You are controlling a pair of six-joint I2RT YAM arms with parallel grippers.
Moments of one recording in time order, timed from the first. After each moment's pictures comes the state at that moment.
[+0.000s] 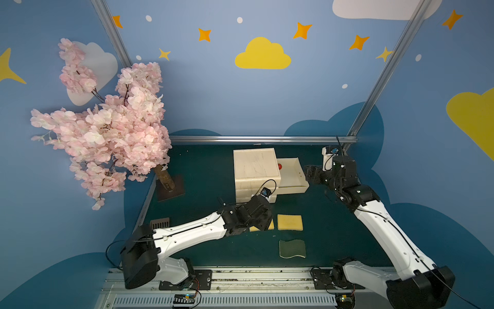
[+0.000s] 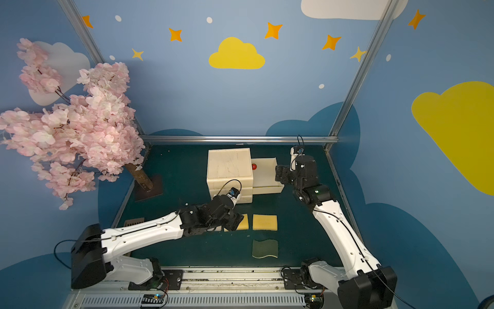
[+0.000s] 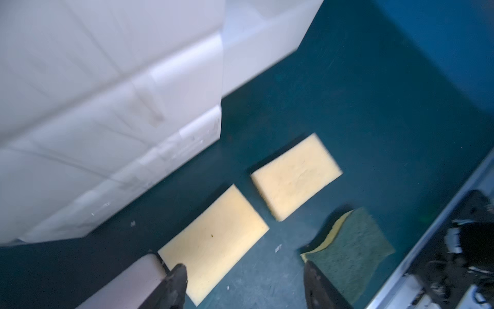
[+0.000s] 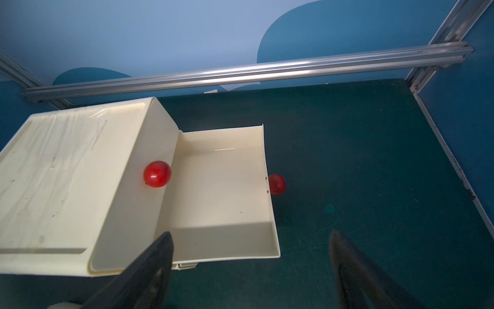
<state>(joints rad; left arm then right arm) -1.03 1.30 0.99 -0.42 -0.20 -0.39 0.32 1.19 1.11 -0.46 0.06 0.23</state>
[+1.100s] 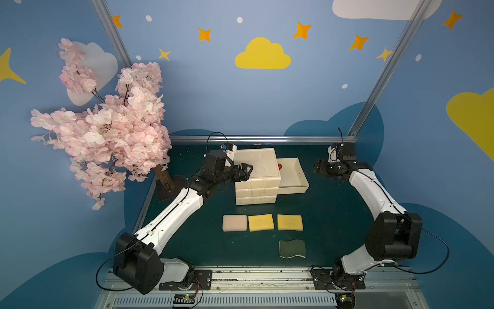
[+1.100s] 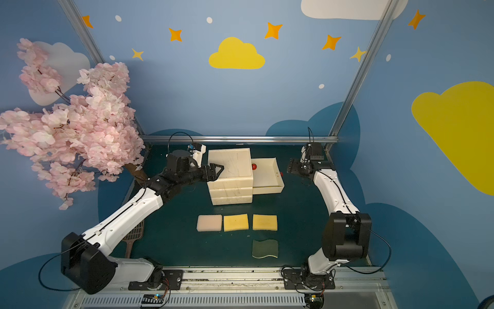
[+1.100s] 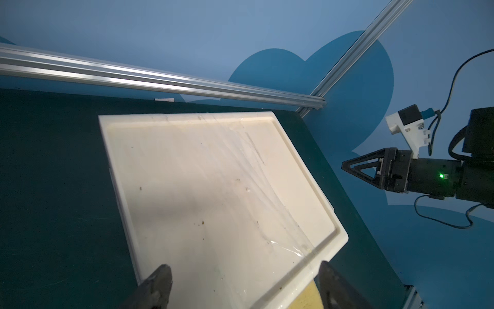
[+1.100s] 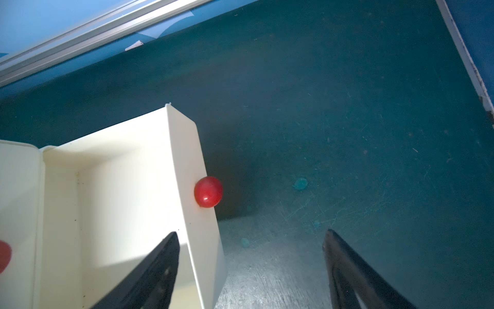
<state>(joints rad) -0.45 1.37 1.17 -0.28 0.24 -0.42 0.05 1.58 1.33 -0.66 -0.13 0.26</state>
